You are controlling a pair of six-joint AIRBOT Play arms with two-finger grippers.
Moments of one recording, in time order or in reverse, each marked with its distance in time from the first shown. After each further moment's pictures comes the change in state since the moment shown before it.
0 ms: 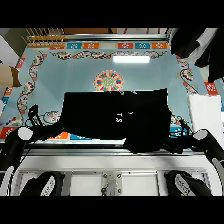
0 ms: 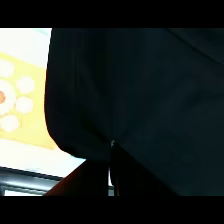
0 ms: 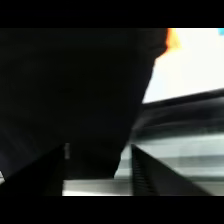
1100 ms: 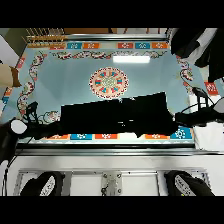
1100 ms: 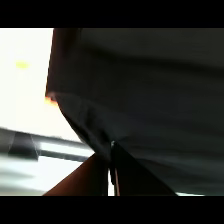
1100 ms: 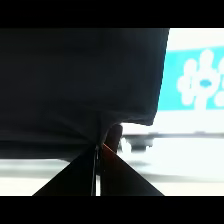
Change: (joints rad) left arm 0.017 -0.071 0.170 0.112 -0.229 0.014; right arm 0.083 -0.033 0.600 -0.296 0.315 0.019
